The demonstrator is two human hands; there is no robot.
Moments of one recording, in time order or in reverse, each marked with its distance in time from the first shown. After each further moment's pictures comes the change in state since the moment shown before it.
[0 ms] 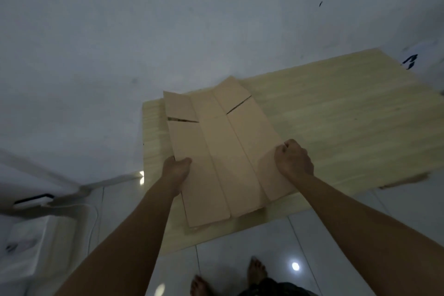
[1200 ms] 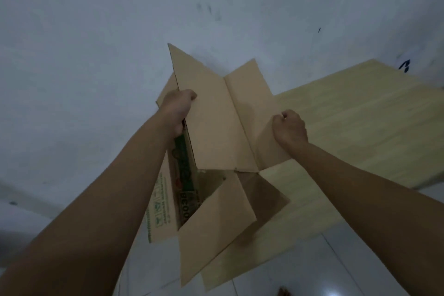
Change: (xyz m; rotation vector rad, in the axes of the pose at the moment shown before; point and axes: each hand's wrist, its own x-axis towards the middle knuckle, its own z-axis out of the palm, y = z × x) left_hand -0.033 0.215 -0.099 0.035 -0.188 0.369; right_hand -0.030 -0.154 -0.008 0.379 0.187 -0.081
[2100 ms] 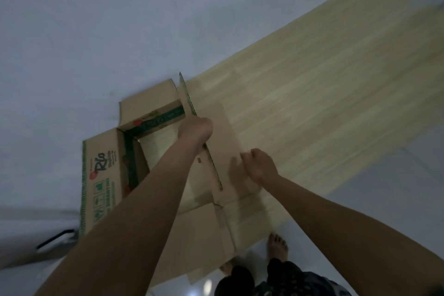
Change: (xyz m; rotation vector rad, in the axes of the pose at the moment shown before) left_hand 0.076 -0.140 0.140 0.548 -0.029 -0.325; right_hand -0.023 0.155 0.104 -0.131 -0.437 0.205
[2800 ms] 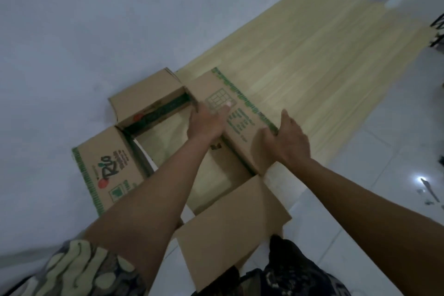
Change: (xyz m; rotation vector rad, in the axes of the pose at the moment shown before) left_hand 0.071 -0.077 -0.025 0.165 -0.230 0.490; right_hand -0.075 -0.054 0.014 -0.237 0.436 0.080
